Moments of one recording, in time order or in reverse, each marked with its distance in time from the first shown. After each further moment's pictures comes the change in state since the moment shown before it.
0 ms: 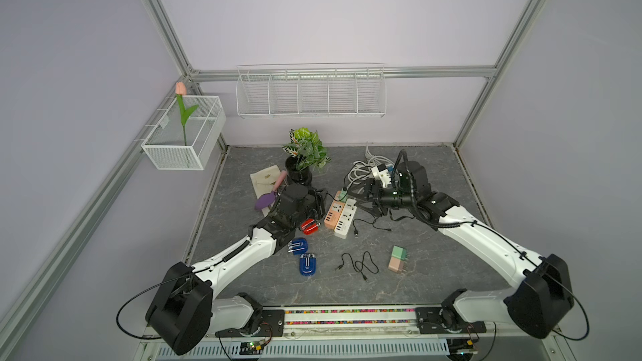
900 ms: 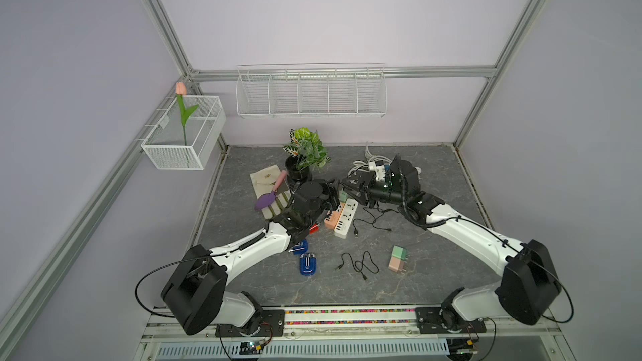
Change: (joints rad) left arm -0.097 0.123 0.074 0.179 -0.127 -0.059; right arm 0.035 0.105 -0.025 0.338 0.145 0.308
